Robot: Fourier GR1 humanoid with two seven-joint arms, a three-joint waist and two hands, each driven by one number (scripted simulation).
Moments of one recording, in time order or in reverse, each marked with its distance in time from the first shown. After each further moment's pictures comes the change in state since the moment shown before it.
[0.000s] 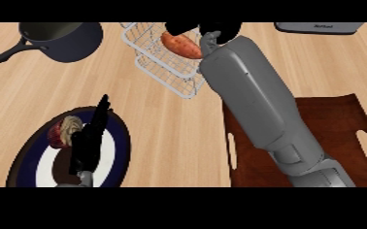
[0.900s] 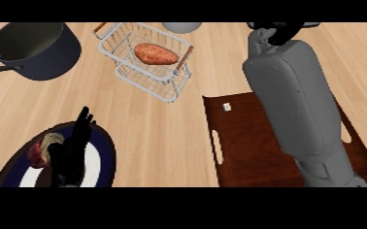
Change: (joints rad) left arm 0.102 0.023 0.069 -0.036 0.037 0.012 -0.002; right arm 0.141 -0.076 -0.107 -0.308 0.261 -0.270 0.106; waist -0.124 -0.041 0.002
